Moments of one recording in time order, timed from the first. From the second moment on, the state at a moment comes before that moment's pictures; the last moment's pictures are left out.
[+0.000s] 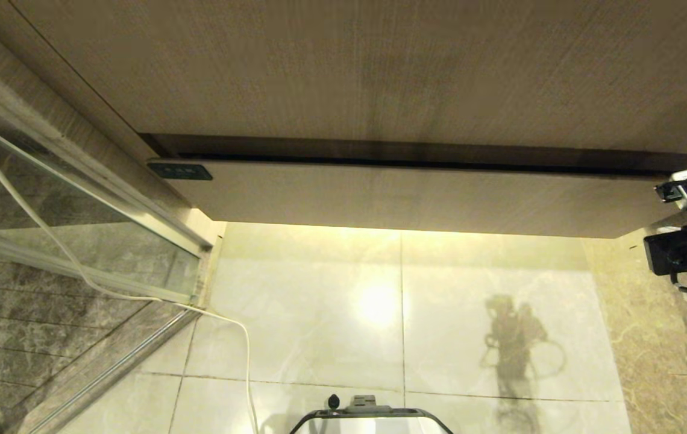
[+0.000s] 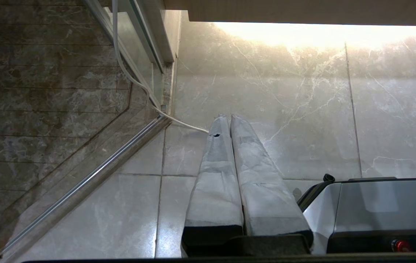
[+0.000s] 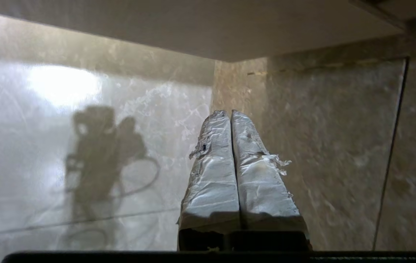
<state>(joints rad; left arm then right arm) 0.00 0.00 0.00 0.00 0.00 0.00 -0.15 1.58 -0.63 -0.70 -0.28 -0.40</state>
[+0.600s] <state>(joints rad) 0.00 0.00 0.00 0.00 0.00 0.00 -0.11 1.82 -0.83 -0.86 -0.28 -0.41</state>
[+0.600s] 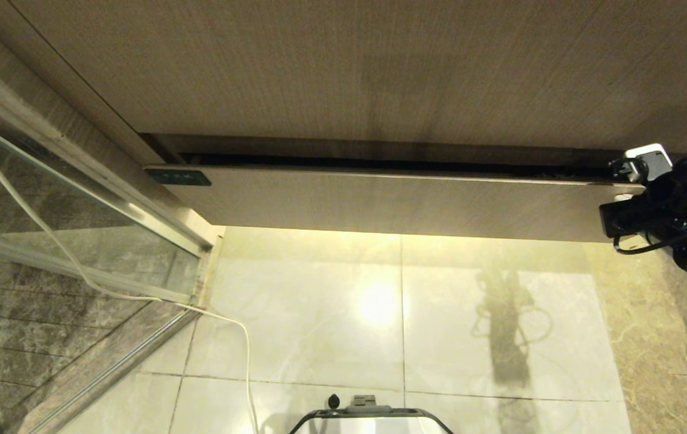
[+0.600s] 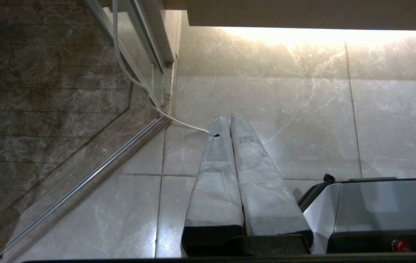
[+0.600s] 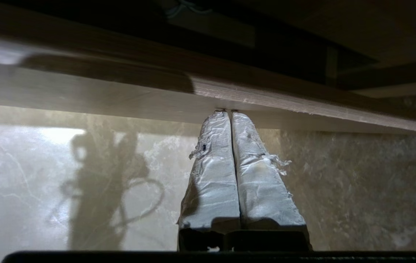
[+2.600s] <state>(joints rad) 0.00 0.00 0.00 0.00 0.00 0.00 0.06 0.58 -0.21 -0.19 -0.09 -0.17</state>
